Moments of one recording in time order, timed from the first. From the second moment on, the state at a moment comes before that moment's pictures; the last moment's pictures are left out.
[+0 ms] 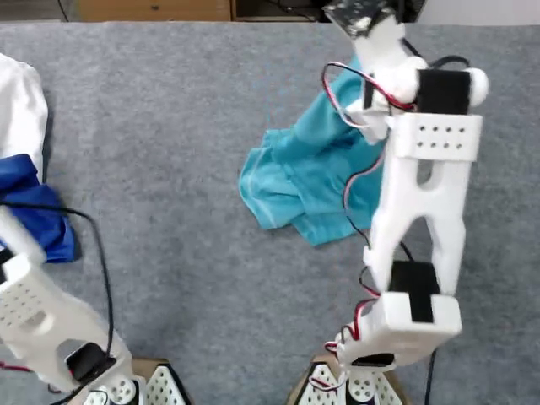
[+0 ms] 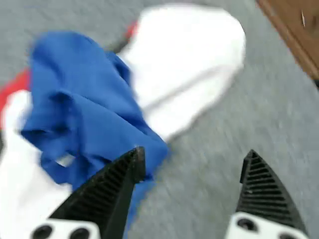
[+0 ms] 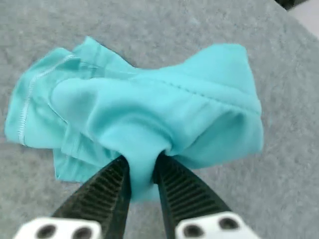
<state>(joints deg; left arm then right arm) -38.6 23.5 -63.8 100.3 10.8 0.9 5.1 -35.6 99.0 27.2</state>
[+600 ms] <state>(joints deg) 9.1 33.3 -35.4 77.1 23.7 15.8 1.2 14.2 53.9 26.5</state>
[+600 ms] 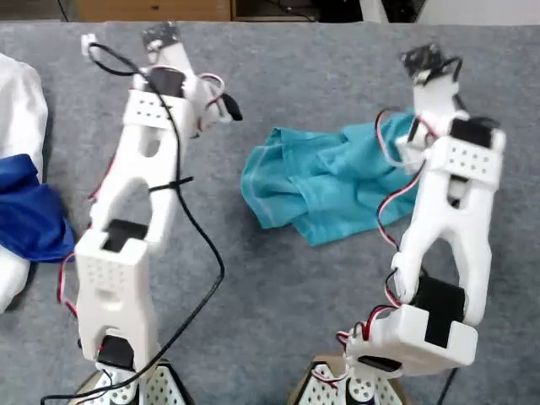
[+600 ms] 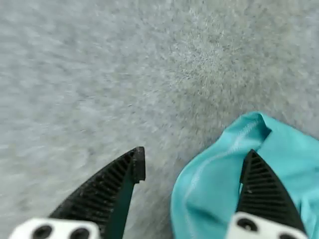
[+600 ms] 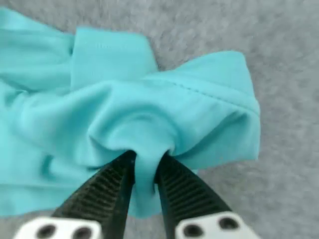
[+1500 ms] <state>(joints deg) 19.5 65.1 -67.3 68.7 48.2 16.5 1.7 37.8 15.4 15.6</state>
